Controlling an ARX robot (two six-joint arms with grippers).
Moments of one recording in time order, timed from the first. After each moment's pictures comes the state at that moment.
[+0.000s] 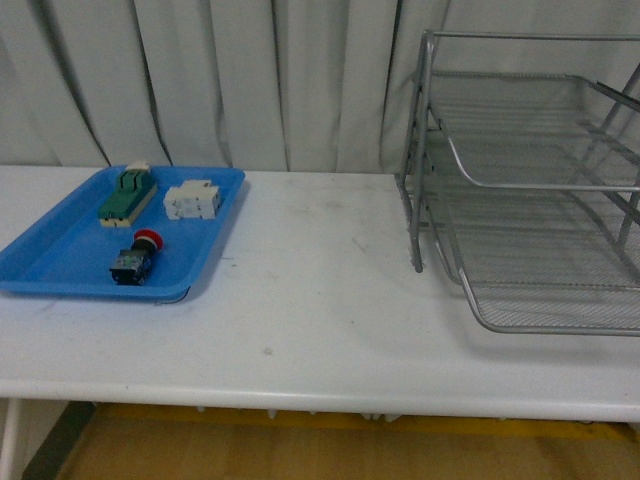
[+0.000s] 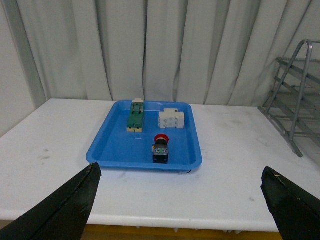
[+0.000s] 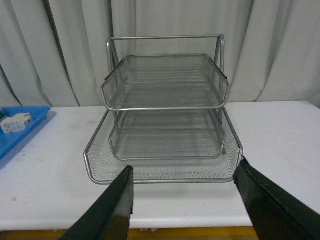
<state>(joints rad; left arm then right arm) 0.00 0.01 0.01 0.00 0.00 -0.01 0.00 0.00 0.01 0.00 0.00 0.00</state>
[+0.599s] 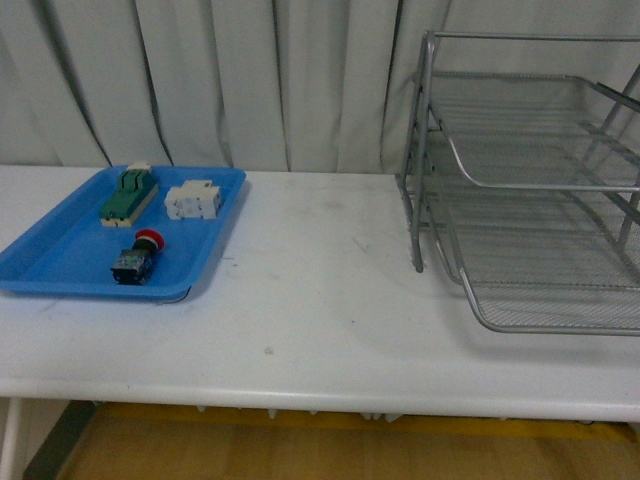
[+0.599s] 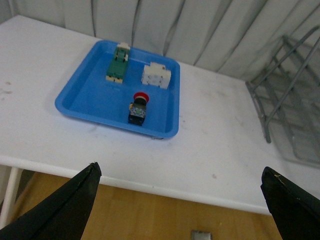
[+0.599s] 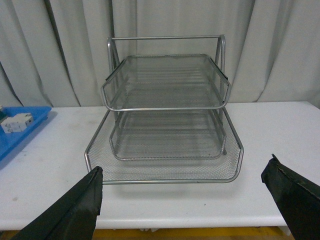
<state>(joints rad) -0.04 0.47 0.27 -0.07 -0.01 -0.27 0.00 0.00 0.01 0.00 0.00 0.00</state>
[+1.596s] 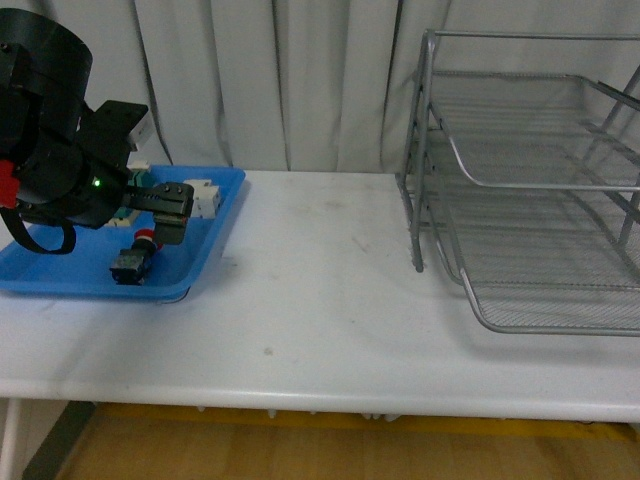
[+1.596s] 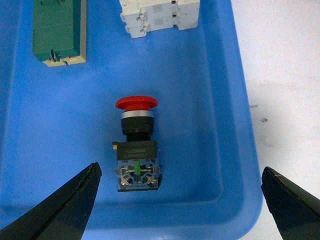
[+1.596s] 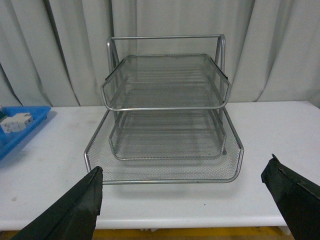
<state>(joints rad) -0.08 2.13 1.33 0.01 -0.05 0.09 0.00 0.00 0.01 0.00 0.00 0.00</state>
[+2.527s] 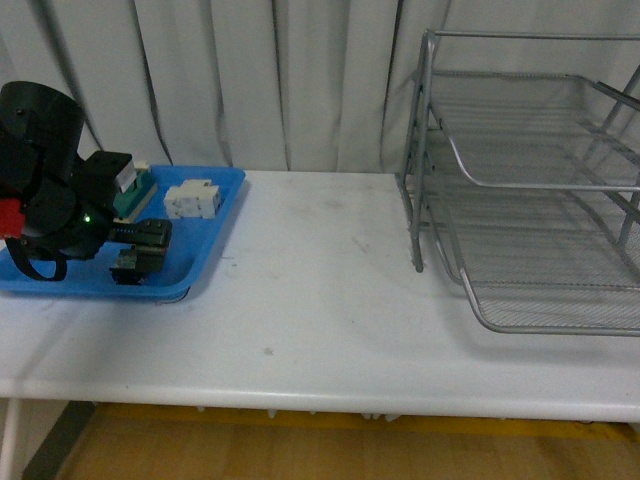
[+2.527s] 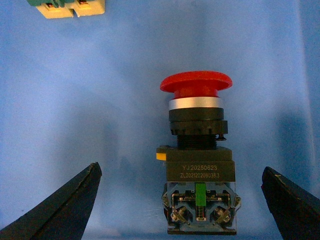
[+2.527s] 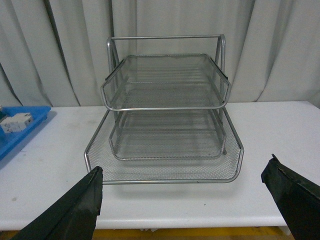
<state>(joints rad) 0.01 2.34 1.50 -0.05 -0.02 0.11 0.00 0.00 0.01 0.00 0.00 0.00</state>
